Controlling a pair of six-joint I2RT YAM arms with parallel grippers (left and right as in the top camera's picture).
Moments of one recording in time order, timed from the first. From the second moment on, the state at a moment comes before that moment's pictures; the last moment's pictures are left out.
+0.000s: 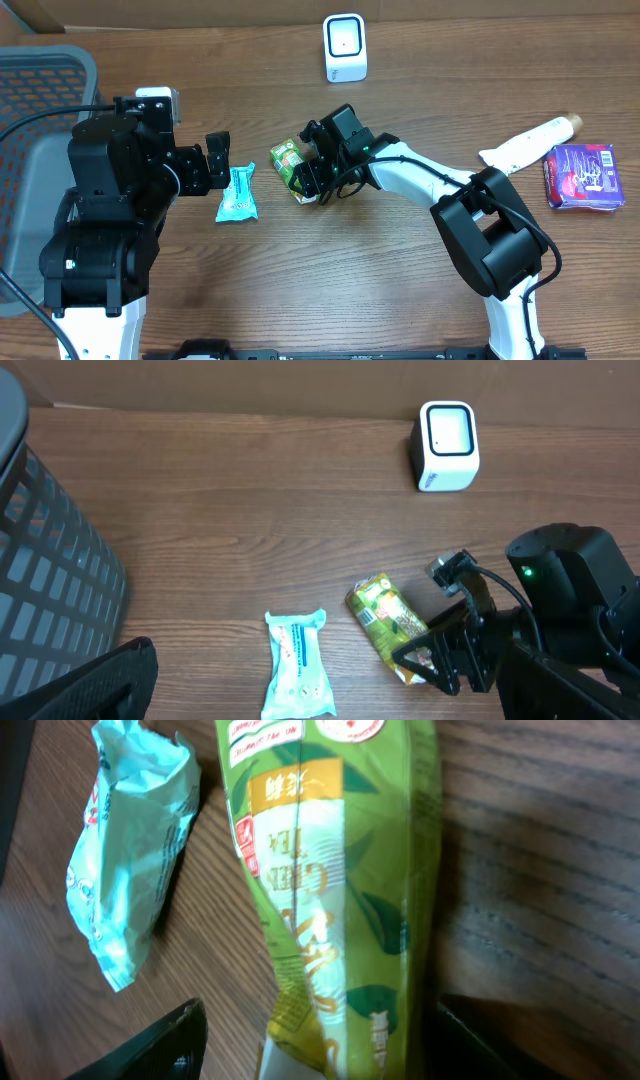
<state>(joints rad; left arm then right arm) -0.01 1.06 1.40 -0.98 0.05 -0.07 0.62 2.15 1.42 -0.33 -0.50 0.25</state>
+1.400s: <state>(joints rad) -0.01 1.06 1.40 -0.98 0.05 -0.07 0.32 2.17 1.51 -0.54 -1.34 0.23</state>
